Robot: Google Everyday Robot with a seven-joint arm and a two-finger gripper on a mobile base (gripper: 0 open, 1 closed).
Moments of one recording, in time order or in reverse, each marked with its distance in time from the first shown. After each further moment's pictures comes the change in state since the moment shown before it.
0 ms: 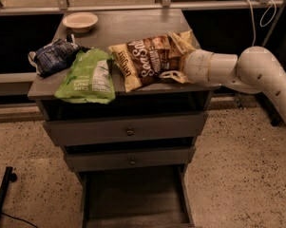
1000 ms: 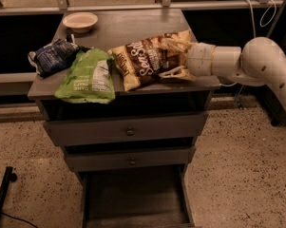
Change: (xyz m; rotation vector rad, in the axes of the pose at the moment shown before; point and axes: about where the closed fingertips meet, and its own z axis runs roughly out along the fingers) arm -0.017 -0.017 -0.004 -0.022 -0.020 0.005
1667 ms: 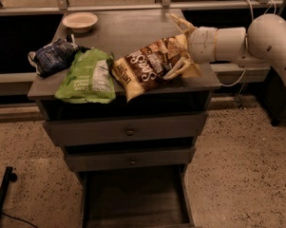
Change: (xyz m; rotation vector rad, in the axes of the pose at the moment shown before) arm -0.028 -0.029 -0.006 -0.062 -0.023 0.001
